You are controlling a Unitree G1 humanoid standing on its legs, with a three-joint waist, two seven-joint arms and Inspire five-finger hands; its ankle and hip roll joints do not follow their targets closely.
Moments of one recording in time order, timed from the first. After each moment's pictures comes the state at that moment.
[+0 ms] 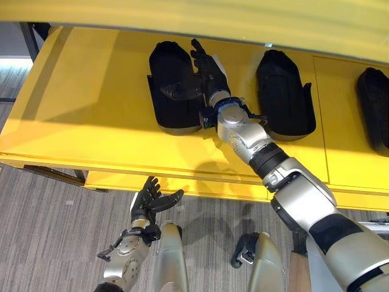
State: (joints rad) left arm 0.02 0.42 -0.25 0.24 -0.70 -0.12 0.23; right arm -1.32 -0.10 0.54 0.90 0.57 0.01 -0.29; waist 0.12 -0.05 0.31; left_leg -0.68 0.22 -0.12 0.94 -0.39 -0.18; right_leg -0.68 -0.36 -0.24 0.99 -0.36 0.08
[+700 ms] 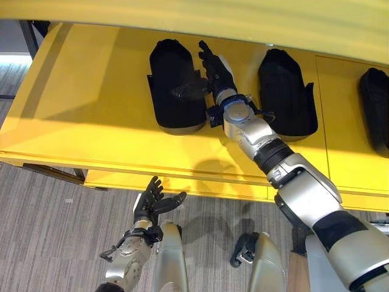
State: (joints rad) left arm 0.01 0.42 -0.28 0.25 -0.70 -0.12 0.23; right arm -1.36 -0.13 0.58 0.96 0.55 0.03 -0.27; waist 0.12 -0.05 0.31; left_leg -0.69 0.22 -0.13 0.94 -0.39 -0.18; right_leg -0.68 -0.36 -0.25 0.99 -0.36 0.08
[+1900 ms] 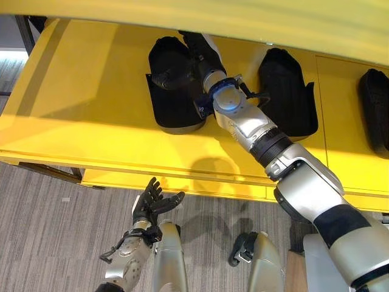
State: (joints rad) left arm 0.01 0.42 -0.28 0.27 -0.77 -0.13 0.23; right arm -1.43 -0.15 0.63 0.90 0.51 0.03 -0.25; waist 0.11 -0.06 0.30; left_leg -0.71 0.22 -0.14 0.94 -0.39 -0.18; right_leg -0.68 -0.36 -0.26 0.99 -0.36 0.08
